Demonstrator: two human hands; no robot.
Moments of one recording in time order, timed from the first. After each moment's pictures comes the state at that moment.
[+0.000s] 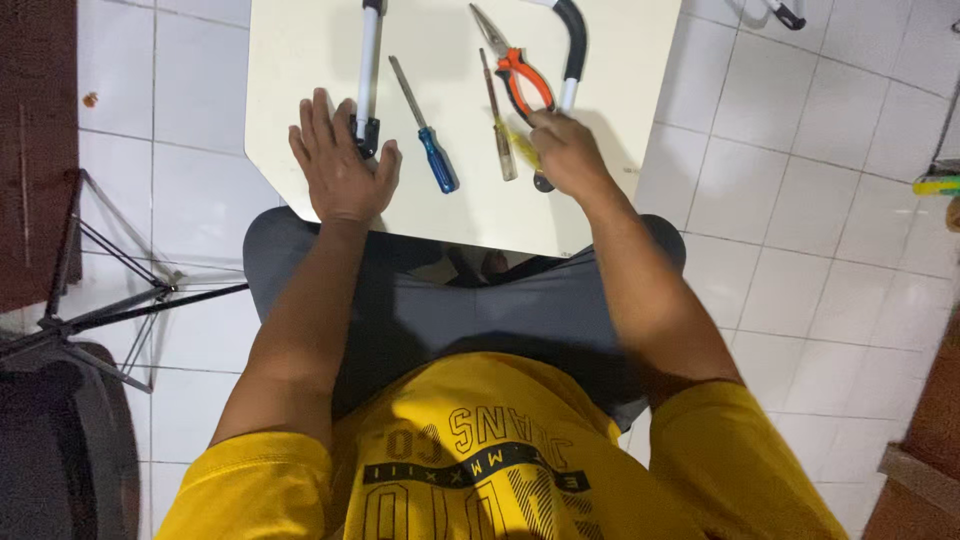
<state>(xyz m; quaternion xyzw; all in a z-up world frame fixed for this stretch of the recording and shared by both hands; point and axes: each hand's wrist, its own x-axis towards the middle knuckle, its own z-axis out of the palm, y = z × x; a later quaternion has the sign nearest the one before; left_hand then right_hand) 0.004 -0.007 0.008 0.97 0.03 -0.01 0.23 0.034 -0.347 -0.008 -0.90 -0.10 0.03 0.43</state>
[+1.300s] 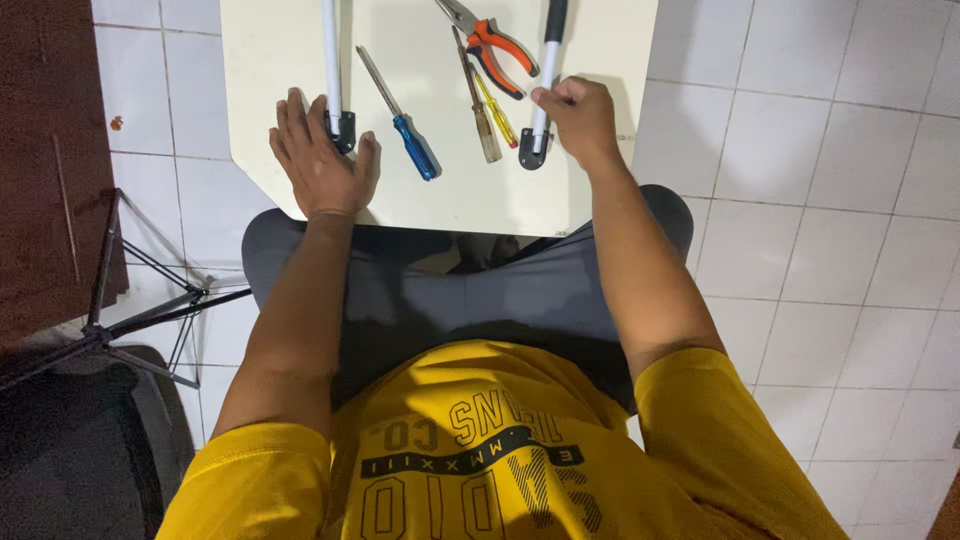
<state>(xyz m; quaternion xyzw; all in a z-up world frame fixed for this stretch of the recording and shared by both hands) 0.000 -0.012 0.003 0.98 0.03 -0.01 0.20 0.031 -0.374 -0.013 -0.81 0.17 0.09 0.56</state>
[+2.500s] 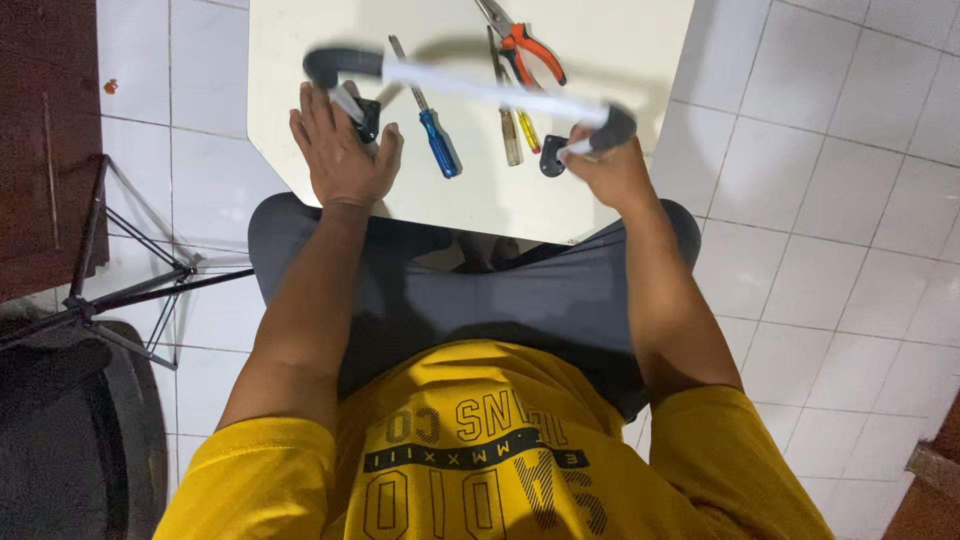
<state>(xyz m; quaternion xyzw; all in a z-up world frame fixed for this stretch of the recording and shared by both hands) 0.002 -0.006 0.001 0.98 0.02 0.00 0.20 -0.011 -0.384 0.021 -0.84 0.02 0.12 0.53</state>
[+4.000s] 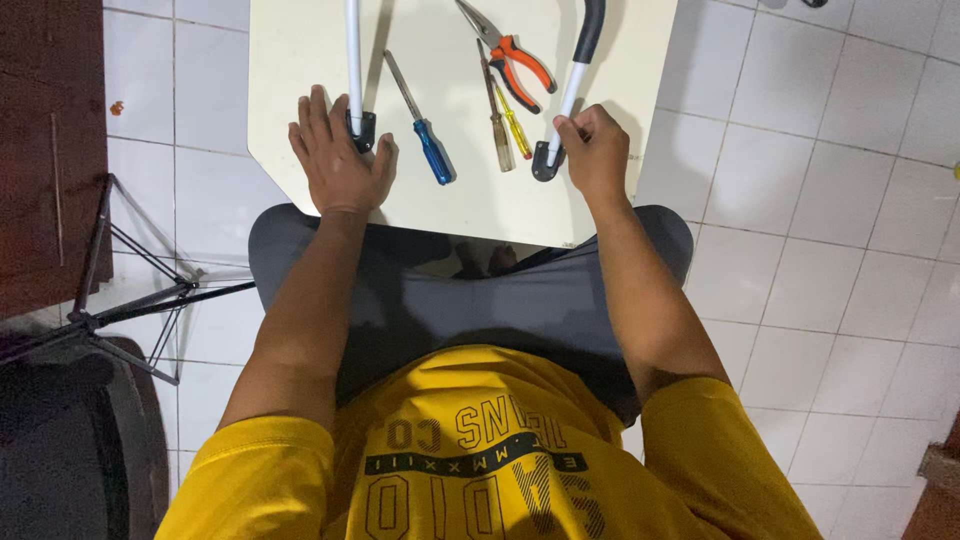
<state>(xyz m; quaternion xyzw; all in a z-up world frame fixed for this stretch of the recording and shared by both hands) 0.001 -0.010 0.006 0.98 0.02 0.01 0.20 0.005 -0.363 0.002 -0.89 0.11 -0.03 0.45</state>
